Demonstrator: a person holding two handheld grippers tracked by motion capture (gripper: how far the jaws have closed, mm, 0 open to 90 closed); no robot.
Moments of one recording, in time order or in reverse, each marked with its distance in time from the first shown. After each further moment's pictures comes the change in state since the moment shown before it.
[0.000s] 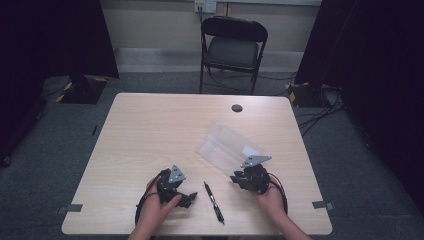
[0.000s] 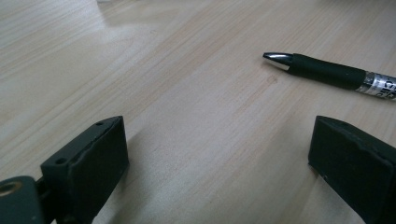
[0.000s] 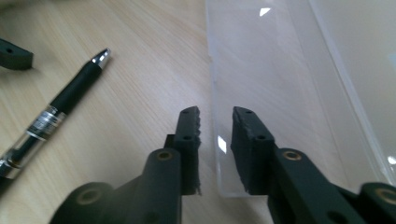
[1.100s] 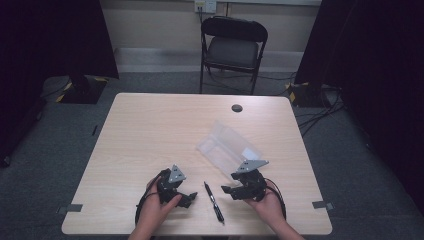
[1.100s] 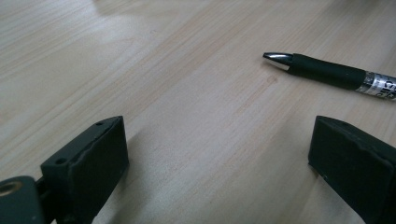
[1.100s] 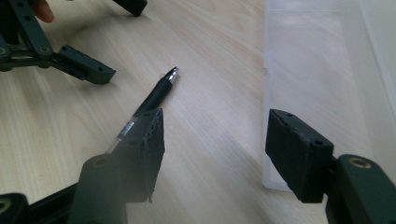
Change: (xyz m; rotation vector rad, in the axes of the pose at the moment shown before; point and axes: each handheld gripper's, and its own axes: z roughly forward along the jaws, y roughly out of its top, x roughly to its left) left arm 0.000 0.000 0.000 0.000 0.000 0.000; right arm 0.033 0.009 -0.012 -0.022 0.082 -0.011
